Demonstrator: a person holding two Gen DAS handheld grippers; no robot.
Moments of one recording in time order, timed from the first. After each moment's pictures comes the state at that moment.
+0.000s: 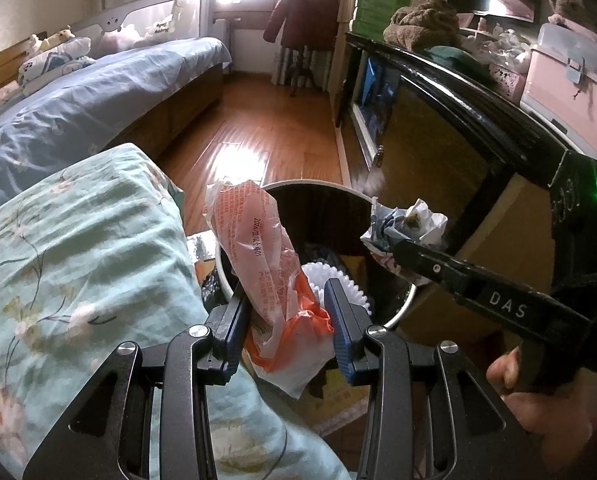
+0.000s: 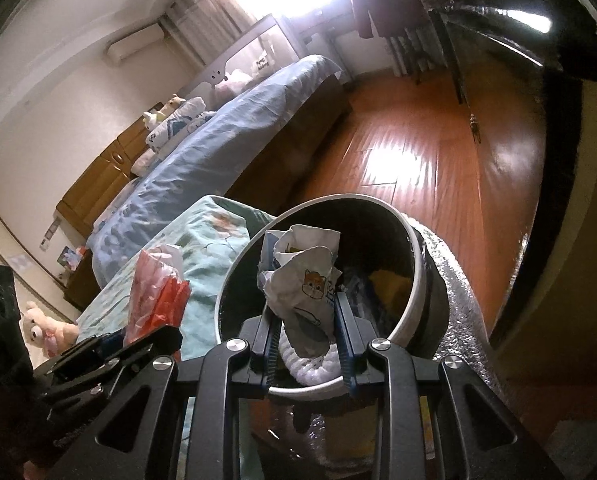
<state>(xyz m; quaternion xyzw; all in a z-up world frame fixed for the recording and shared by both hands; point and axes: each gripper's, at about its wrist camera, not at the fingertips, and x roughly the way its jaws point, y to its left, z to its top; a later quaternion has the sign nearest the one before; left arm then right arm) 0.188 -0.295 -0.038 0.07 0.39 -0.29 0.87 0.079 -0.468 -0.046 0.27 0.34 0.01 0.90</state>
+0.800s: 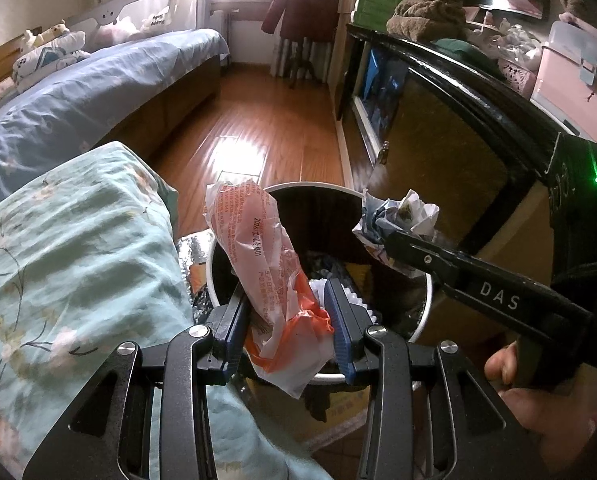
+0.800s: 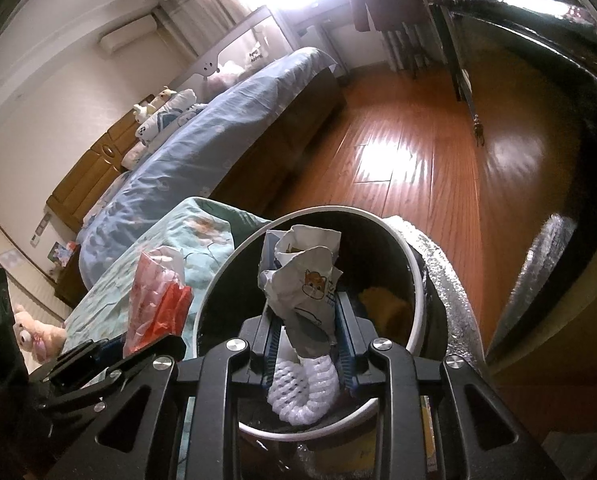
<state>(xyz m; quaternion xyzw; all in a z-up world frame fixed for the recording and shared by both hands) 0.212 -0.313 -0.049 0.07 0.41 -0.29 0.86 0.107 -0.476 -0.050 0.26 0.36 0.00 0.90</state>
